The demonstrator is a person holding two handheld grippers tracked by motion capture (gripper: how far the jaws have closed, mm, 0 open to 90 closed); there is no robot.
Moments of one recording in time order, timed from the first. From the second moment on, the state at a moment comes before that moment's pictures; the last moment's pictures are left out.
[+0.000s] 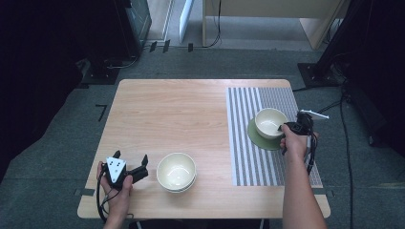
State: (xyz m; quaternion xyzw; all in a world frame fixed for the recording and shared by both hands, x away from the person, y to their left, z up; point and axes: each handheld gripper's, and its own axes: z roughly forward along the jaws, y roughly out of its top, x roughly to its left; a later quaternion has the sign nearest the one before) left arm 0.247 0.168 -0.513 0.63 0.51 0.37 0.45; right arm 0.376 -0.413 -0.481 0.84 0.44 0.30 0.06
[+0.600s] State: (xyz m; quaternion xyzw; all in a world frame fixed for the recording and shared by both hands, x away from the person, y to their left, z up) left arm 0.247 0.168 -0.513 0.63 0.51 0.37 0.45; right arm 0.365 -0.412 -0.473 0.79 0.48 0.35 0.10
